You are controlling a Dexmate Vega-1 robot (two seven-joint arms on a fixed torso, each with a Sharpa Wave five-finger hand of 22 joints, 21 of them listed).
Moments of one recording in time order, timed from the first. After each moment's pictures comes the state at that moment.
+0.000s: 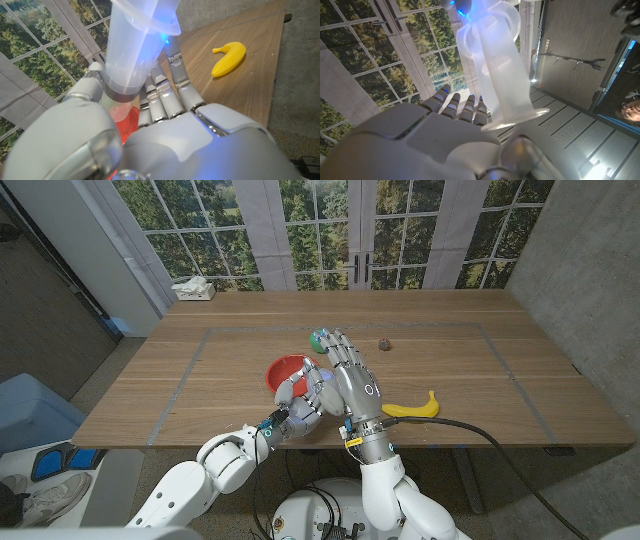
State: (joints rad) left arm 1.45 0.58 0.25 -2.13 -1.81 0.19 0.25; left_hand 0.64 0.06 0.67 -0.21 0.17 0.49 0.09 0.52 0.74 0.82 -0.07 0.18 0.18 0.98 -0.15 0.21 0.20 0.82 -0.09 1.13 0.18; right arm -1.29 -0.50 -0.83 -2.08 -0.91 -0.27 -0.76; right_hand 0.28 0.17 0.52 0.06 0.19 0.18 -0.10 0.19 0.18 0.12 -0.11 0.19 0.20 -0.04 -0.03 0.22 0.37 0.10 -0.04 0.20 0.17
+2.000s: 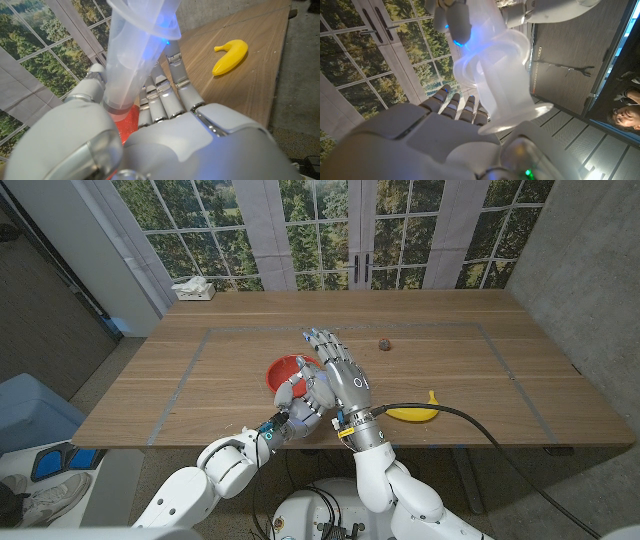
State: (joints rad) left arm 1.47 0.57 0.26 -2.15 -1.78 0.15 0.24; left_hand 0.63 0.08 0.67 -0.21 0.17 0.49 0.09 0.52 0.71 0.82 -0.08 0.18 0.18 0.97 -0.14 0.21 0.20 0.82 -0.09 1.12 0.18; right arm -1.18 -0.47 -0.86 -1.99 -0.88 -0.23 -0.71; right_hand 0.27 0.17 0.51 0.07 0.19 0.18 -0.11 0.19 0.18 0.10 -0.12 0.19 0.20 -0.04 -0.03 0.22 0.36 0.10 -0.04 0.20 0.17
